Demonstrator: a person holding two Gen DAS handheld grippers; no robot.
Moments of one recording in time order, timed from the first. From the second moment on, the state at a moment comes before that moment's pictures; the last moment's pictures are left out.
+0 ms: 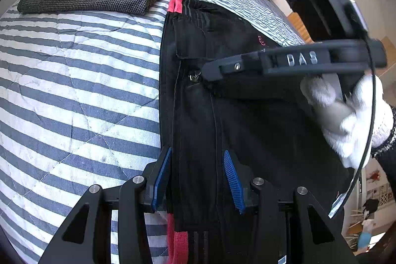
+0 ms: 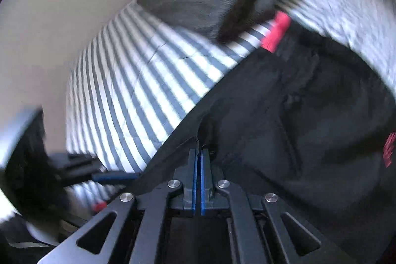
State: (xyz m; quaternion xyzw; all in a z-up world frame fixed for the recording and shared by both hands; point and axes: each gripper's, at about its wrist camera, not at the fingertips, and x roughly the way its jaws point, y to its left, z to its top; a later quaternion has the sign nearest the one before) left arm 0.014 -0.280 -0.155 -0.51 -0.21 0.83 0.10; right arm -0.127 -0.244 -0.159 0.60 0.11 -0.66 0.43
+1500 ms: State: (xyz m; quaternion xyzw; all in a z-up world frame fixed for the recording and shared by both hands) left arm 0.021 -0.281 -0.153 -0.51 -0.21 0.83 0.10; right arm -0.061 -0.313 -0.170 0.55 0.37 -0.67 0.33
